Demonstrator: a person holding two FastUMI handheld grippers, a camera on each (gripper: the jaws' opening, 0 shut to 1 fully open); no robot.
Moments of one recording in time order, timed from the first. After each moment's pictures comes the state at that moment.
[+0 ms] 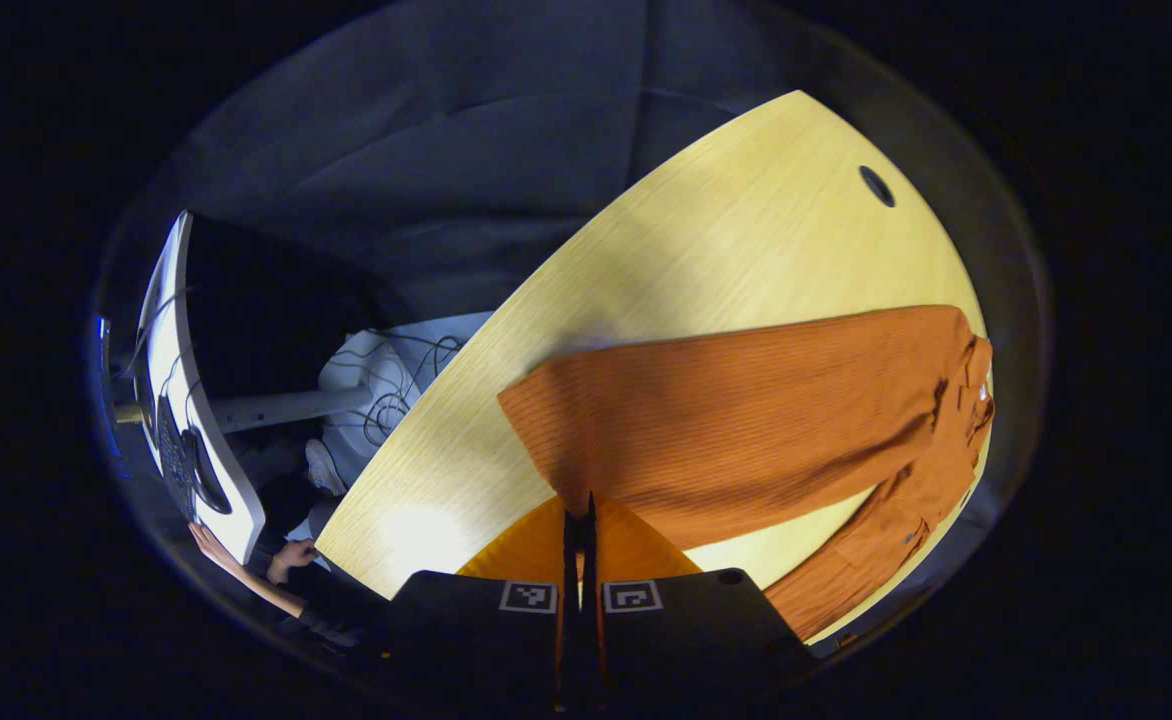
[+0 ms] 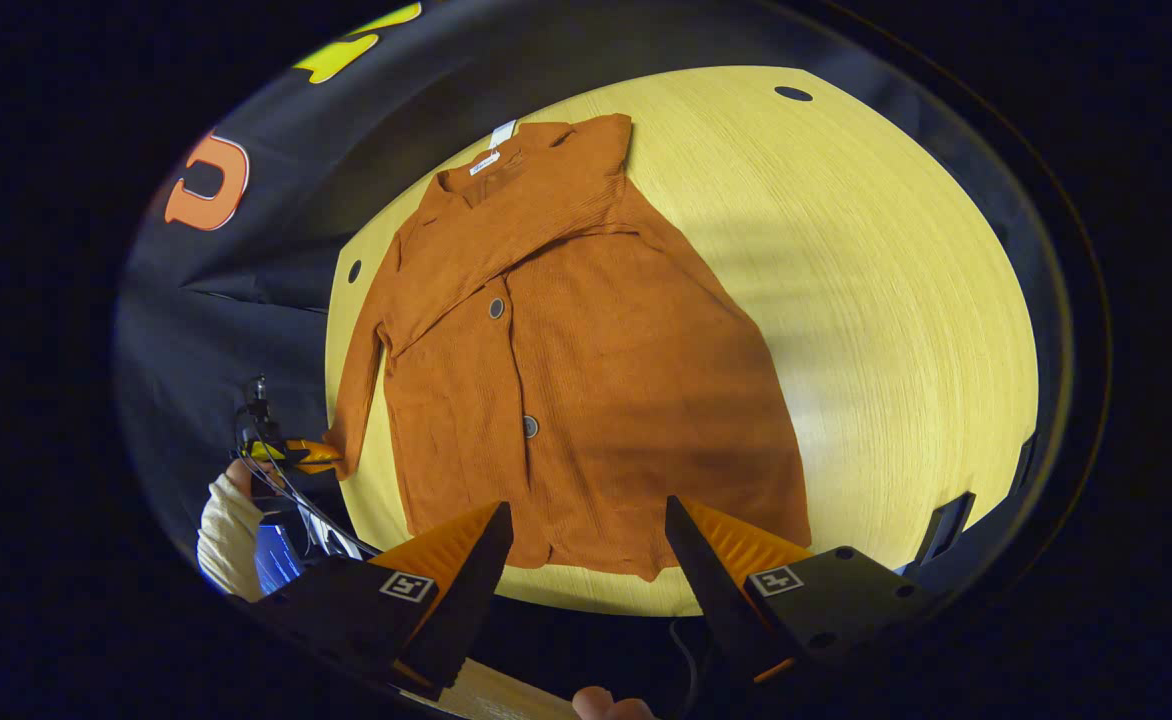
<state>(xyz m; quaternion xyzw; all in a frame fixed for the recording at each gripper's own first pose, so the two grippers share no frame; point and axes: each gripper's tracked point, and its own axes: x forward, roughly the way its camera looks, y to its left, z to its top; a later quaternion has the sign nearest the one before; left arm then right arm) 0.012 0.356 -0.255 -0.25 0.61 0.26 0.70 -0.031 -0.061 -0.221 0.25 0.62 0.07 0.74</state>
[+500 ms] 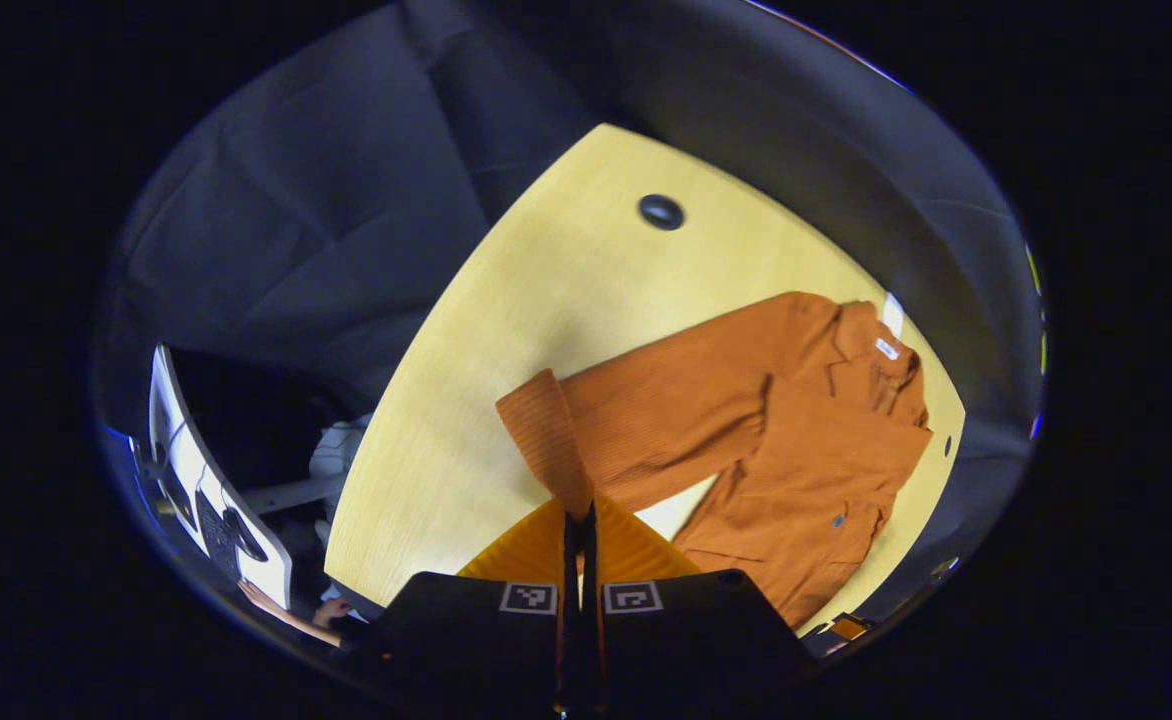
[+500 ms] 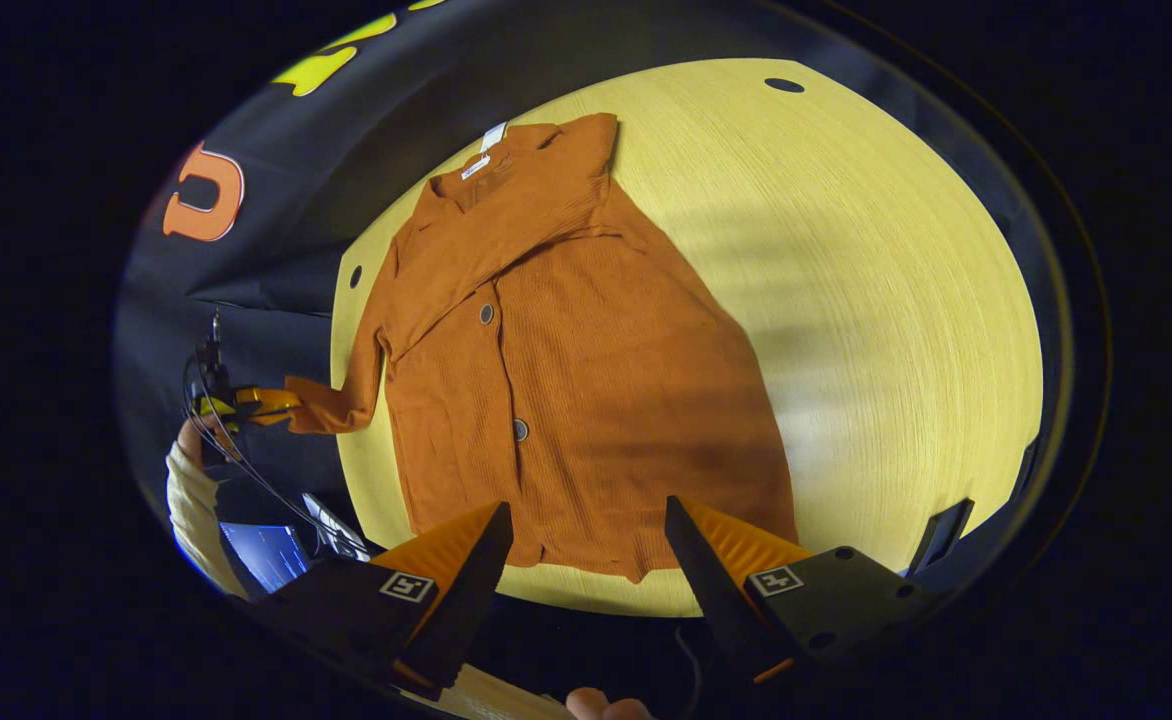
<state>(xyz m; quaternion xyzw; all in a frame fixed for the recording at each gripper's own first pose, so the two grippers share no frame) 0.127 0.256 -0.145 -0.15 0.58 0.16 0.78 -0.027 -0.078 -0.223 0.26 0.62 0.09 0.74</state>
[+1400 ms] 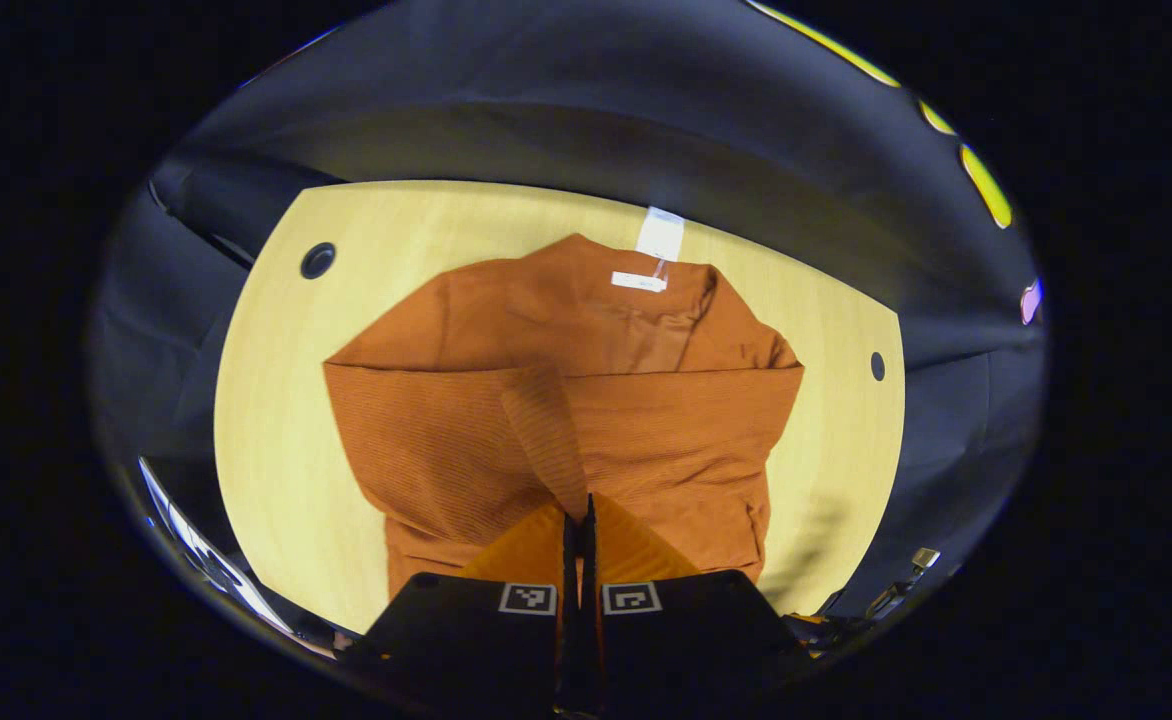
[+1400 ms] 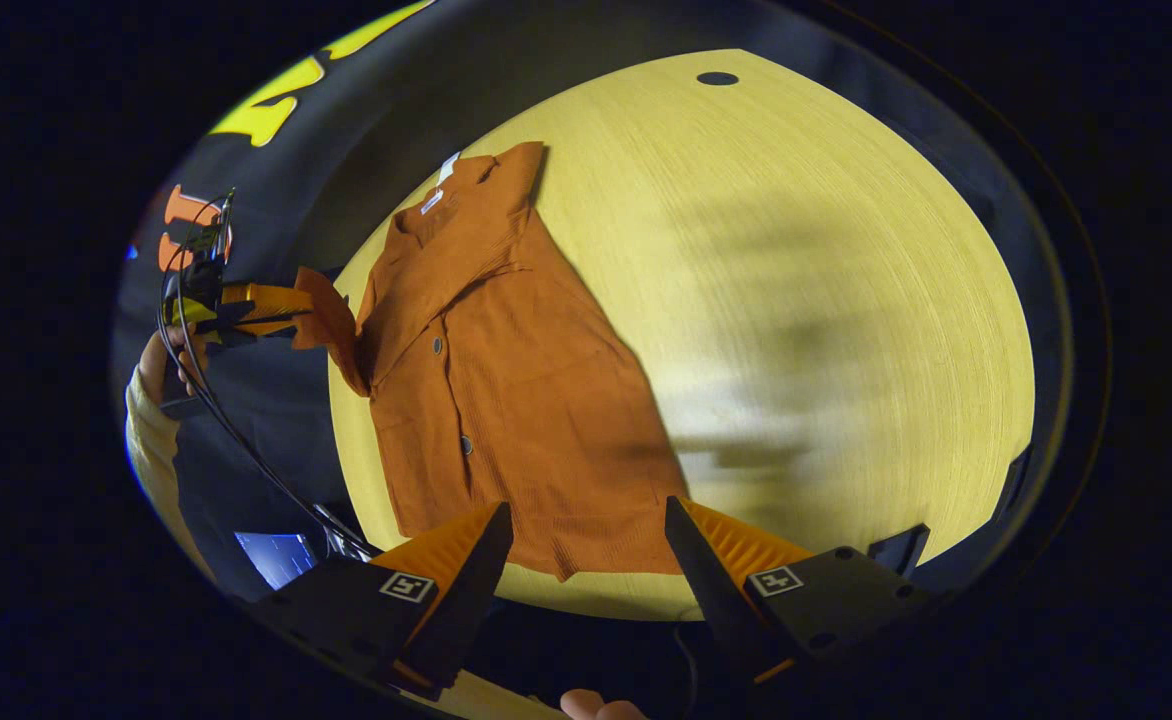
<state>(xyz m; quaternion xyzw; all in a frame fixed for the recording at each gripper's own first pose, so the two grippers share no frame) 0.226 -0.039 -0.151 -0.08 0.60 0.02 0.79 -0.030 -0.170 -0.242 0.29 0.61 0.07 0.73</state>
